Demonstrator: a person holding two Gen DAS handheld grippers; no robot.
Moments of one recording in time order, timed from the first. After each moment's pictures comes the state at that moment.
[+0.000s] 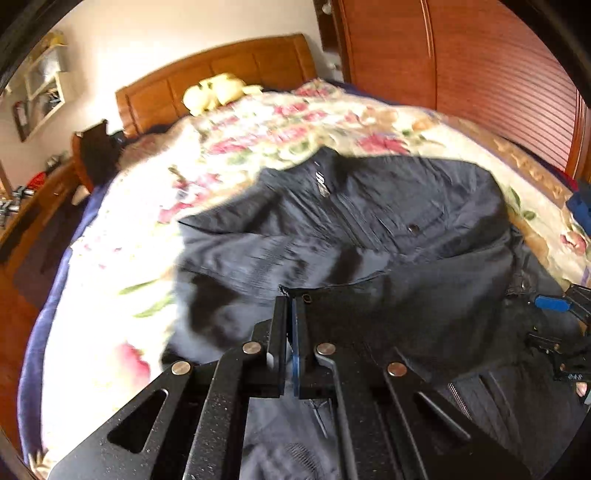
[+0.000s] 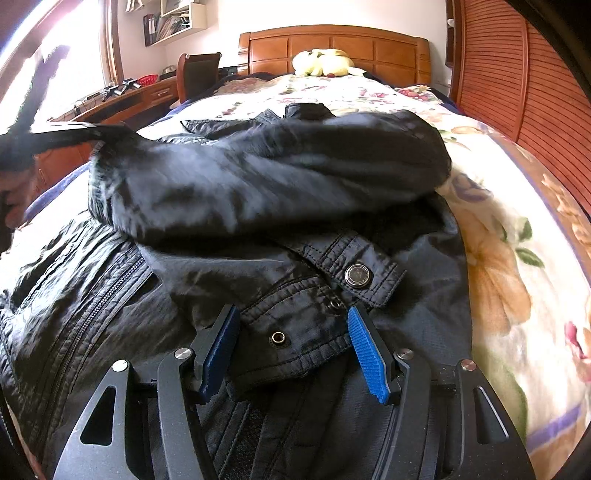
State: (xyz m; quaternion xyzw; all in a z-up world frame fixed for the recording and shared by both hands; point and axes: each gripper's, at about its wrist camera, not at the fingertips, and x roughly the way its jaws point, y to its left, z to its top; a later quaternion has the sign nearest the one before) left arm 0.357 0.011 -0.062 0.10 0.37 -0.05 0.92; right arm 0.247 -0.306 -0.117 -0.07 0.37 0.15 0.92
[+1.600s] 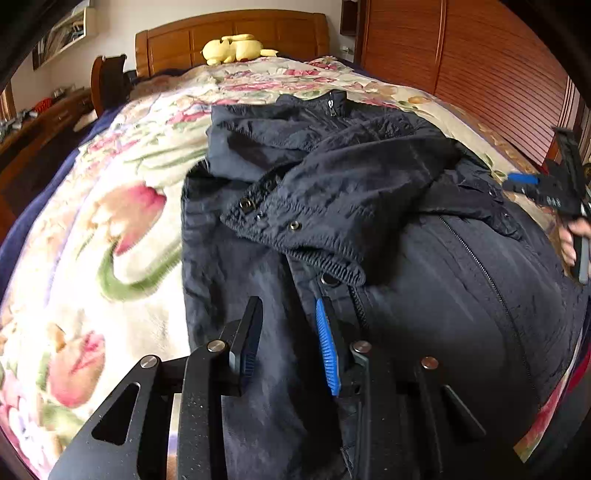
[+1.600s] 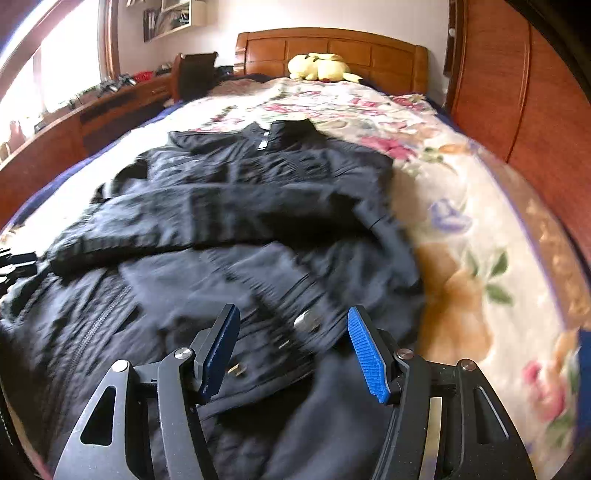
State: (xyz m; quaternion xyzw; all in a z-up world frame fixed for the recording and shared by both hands) left arm 0.230 0.086 -0.143 0.01 0.42 -0.08 0.90; right arm 0.268 -0.320 -0.076 -0.11 0.37 0.13 0.92
